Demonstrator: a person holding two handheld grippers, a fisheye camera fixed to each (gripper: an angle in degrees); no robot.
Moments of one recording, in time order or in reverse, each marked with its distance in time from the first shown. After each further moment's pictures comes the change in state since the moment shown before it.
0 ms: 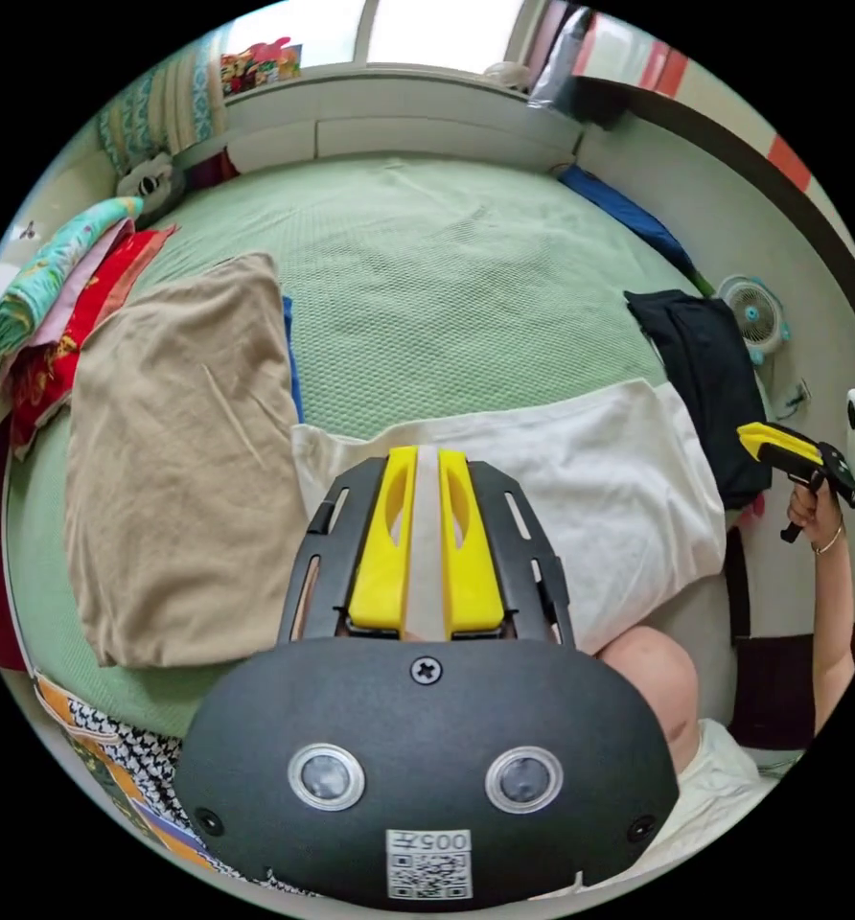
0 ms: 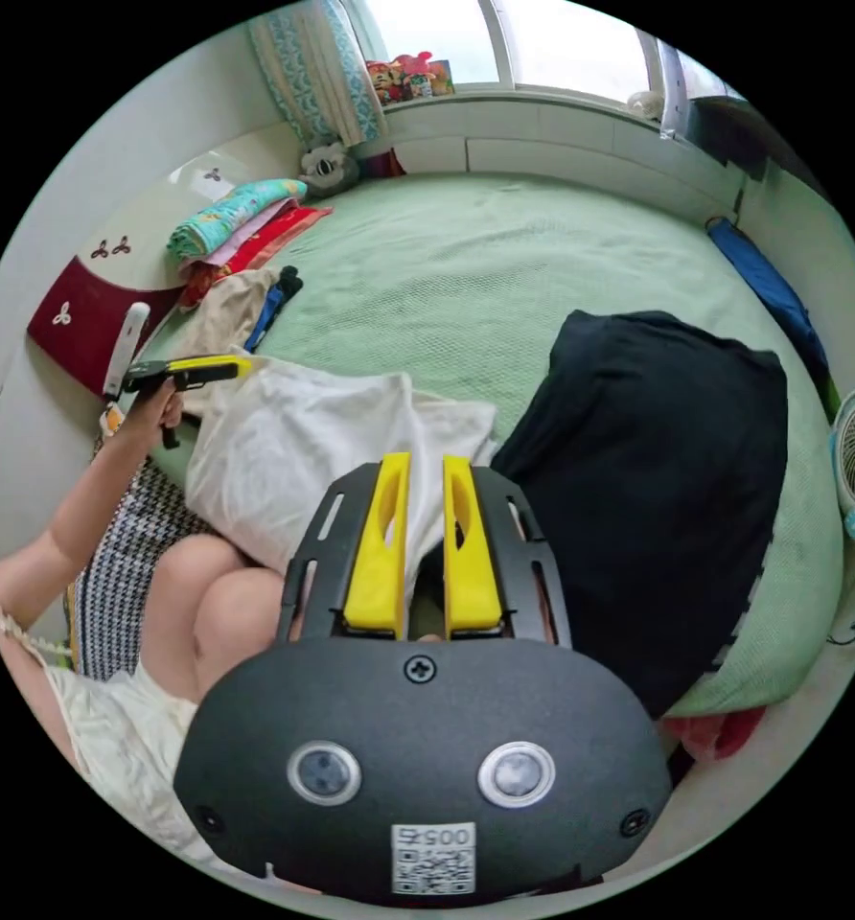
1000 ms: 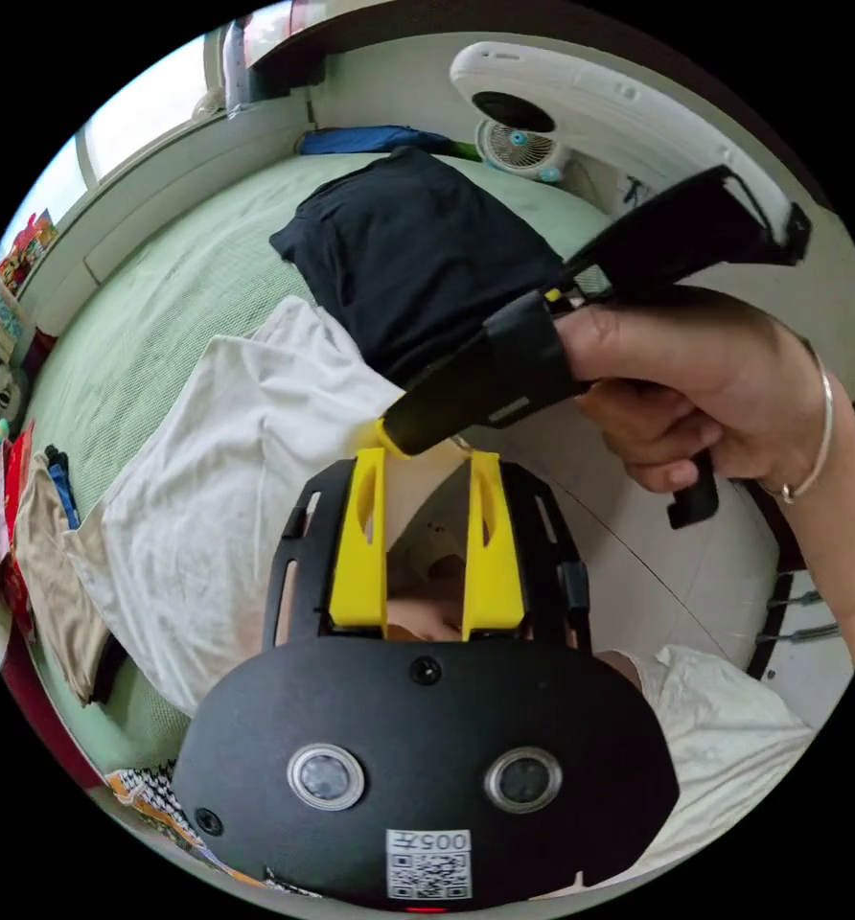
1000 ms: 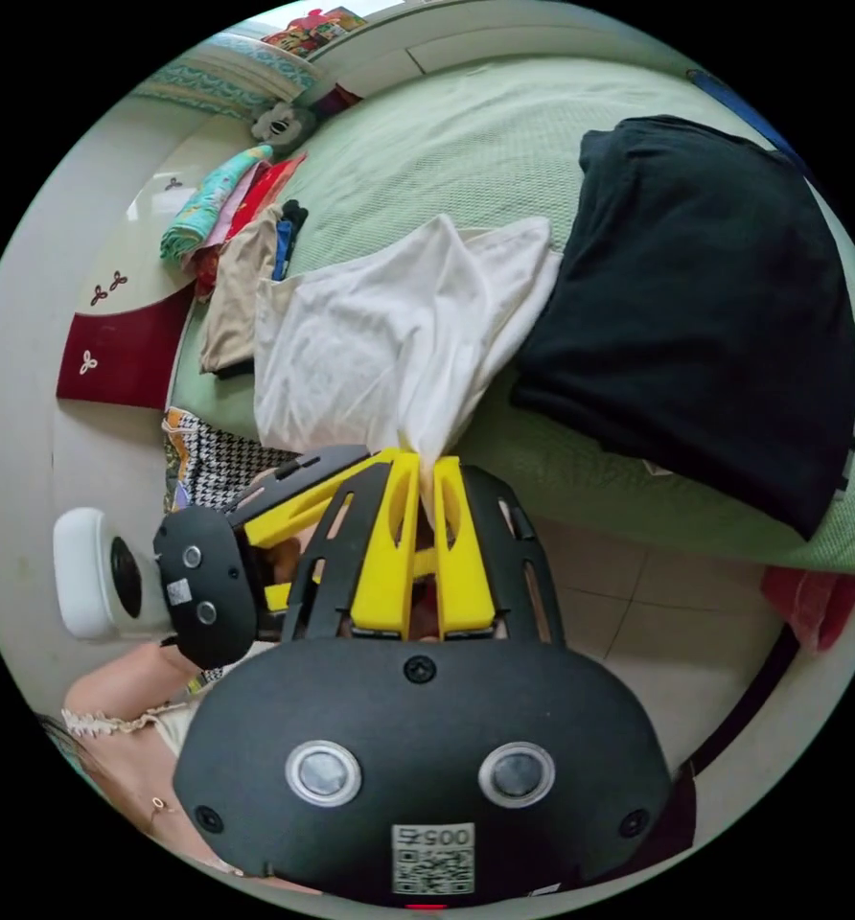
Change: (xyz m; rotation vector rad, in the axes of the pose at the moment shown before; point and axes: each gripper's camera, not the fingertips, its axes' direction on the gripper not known) left arm 0.381 0.085 0.010 -0.063 0.083 0.460; right arm 0.054 0.030 0.011 -0.289 -0.212 0.249
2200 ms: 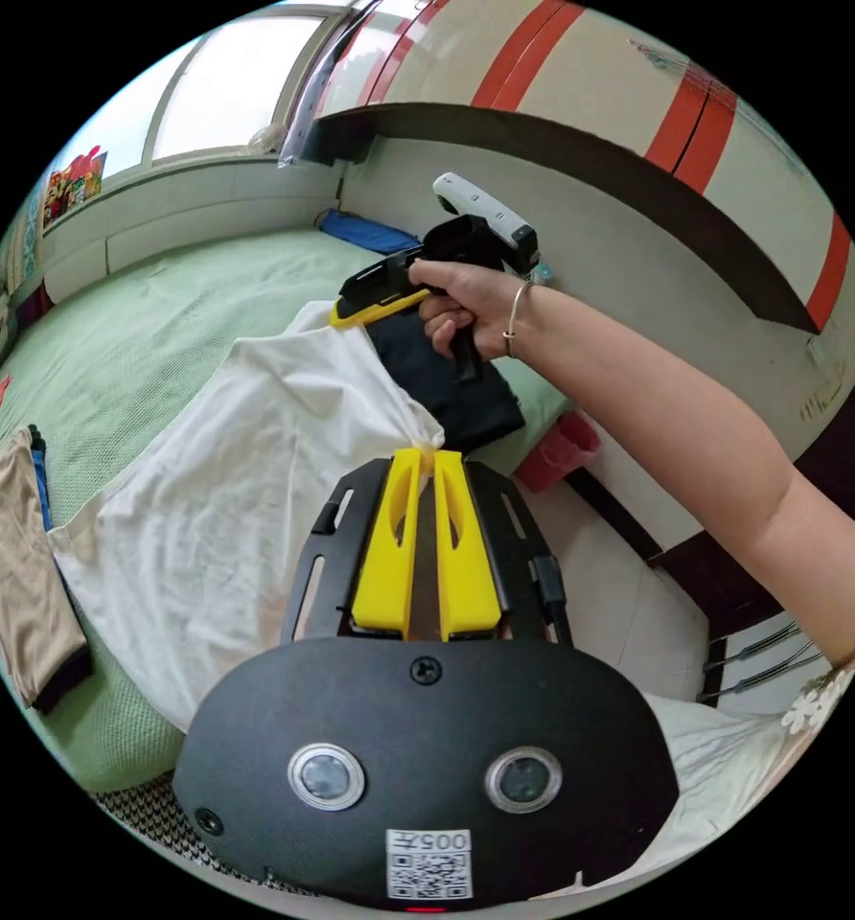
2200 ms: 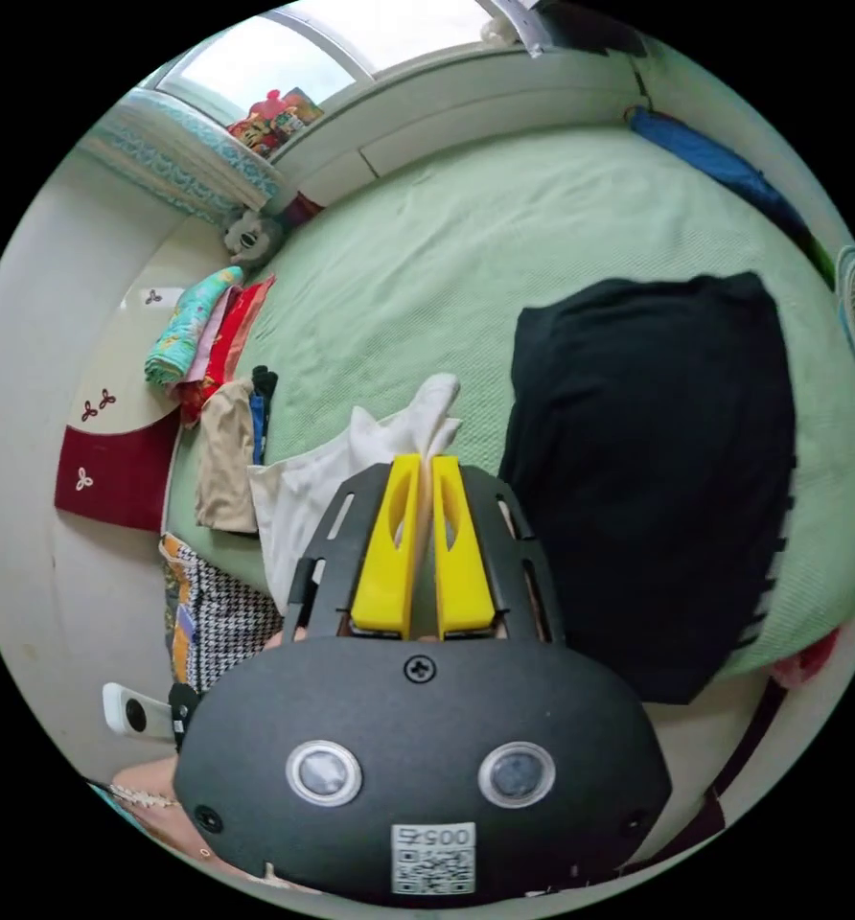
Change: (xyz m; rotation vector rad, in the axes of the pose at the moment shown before) left arm -0.080 0.052 -0.084 0.337 0.269 -0.099; right arm -0.017 -0.157 -0.096 0.288 0.064 0.111
